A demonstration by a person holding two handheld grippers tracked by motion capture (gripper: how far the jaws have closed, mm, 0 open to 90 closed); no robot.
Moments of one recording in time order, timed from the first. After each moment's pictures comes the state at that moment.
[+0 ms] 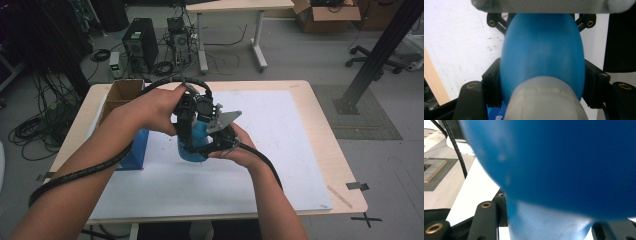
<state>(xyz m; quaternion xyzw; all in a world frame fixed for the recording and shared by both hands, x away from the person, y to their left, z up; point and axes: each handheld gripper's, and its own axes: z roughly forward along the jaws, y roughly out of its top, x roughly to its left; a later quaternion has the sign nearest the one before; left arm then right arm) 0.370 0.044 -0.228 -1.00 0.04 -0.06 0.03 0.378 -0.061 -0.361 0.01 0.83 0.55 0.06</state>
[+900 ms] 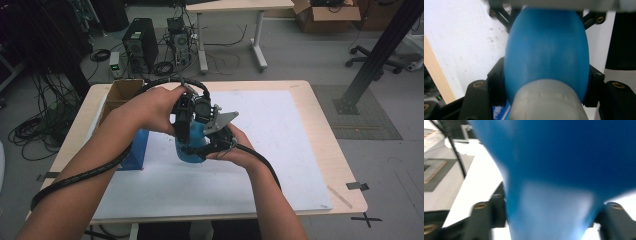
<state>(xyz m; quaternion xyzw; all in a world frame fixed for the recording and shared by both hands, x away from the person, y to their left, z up) 0.370 0.049 -0.228 -1.00 0.01 -0.07 0.05 0.377 -0.055 -0.364 0.03 0.83 0.55 0.06</state>
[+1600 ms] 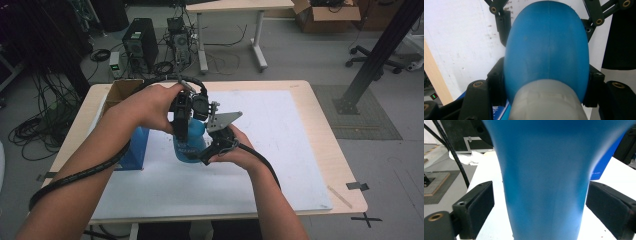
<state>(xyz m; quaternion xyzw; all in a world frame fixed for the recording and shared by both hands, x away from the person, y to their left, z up) 0.372 0.051 -0.226 -1.00 0.01 -0.06 0.05 0.377 -0.060 -0.368 0.05 0.82 0.57 0.03</state>
